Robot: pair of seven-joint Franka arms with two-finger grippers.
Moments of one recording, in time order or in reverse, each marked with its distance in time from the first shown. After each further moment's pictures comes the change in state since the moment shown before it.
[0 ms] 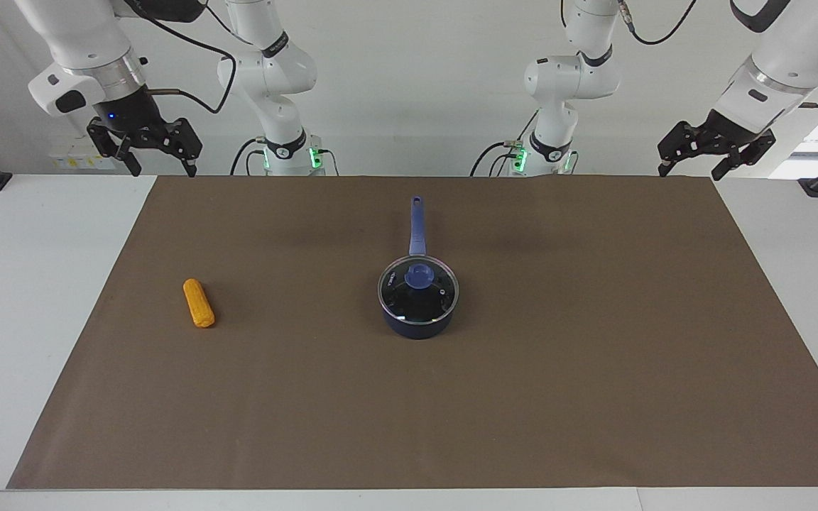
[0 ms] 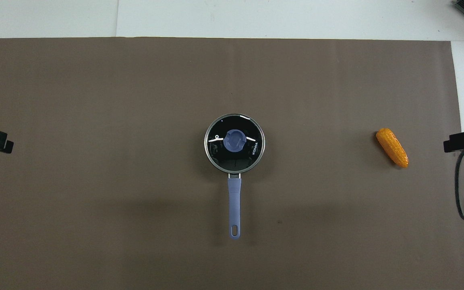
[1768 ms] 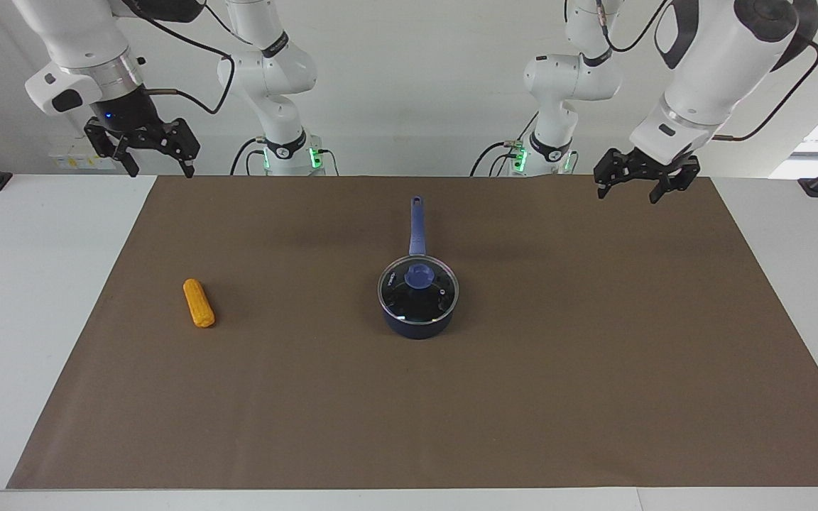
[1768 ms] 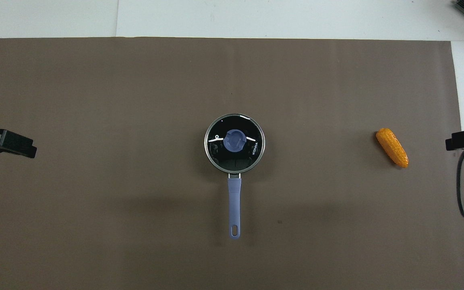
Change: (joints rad) left arm -0.172 -0.009 -0.026 -0.166 -0.002 0.160 -0.164; right arm -0.005 0.000 0.001 0.000 0.000 0.011 0.000
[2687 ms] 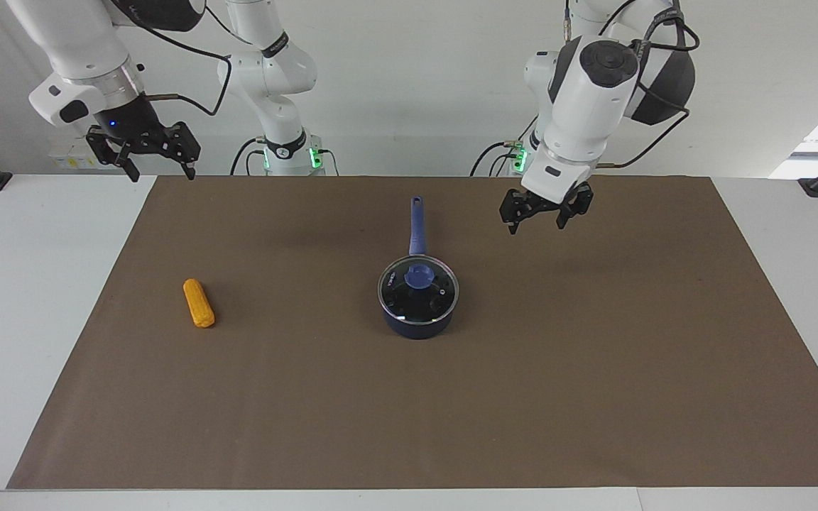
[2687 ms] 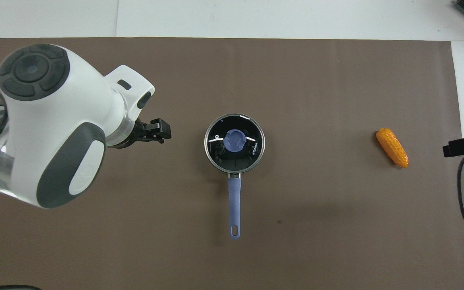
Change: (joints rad) left arm -0.241 0.122 -0.004 -0.007 -0.004 0.201 -0.485; right arm -0.012 -0.001 -0.011 -0.068 0.000 0.034 -0.118
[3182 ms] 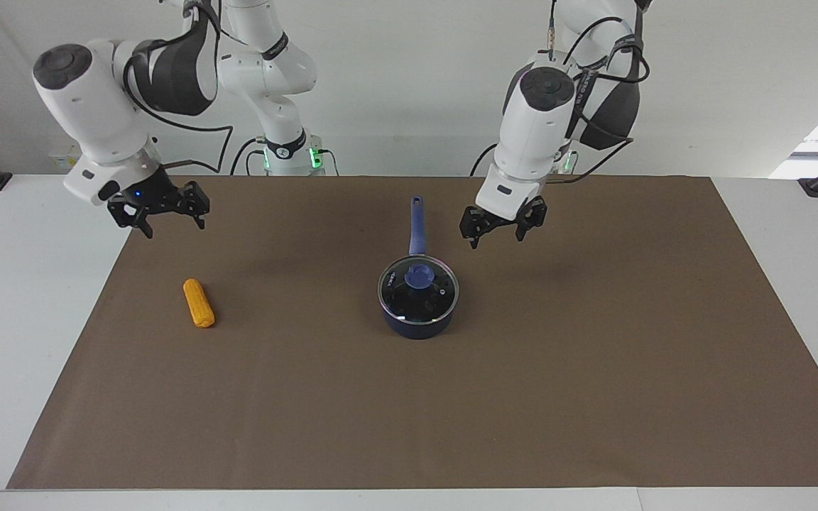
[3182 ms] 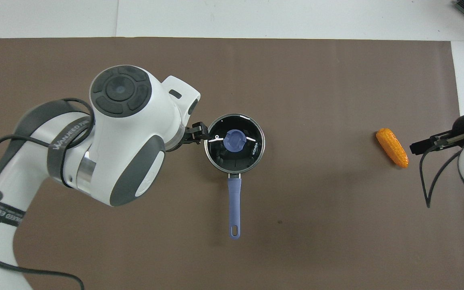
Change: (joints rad) left arm -0.112 0.100 0.000 0.001 -0.010 0.121 -0.147; right arm -0.032 0.135 -0.001 -0.196 0.001 0.320 -0.263
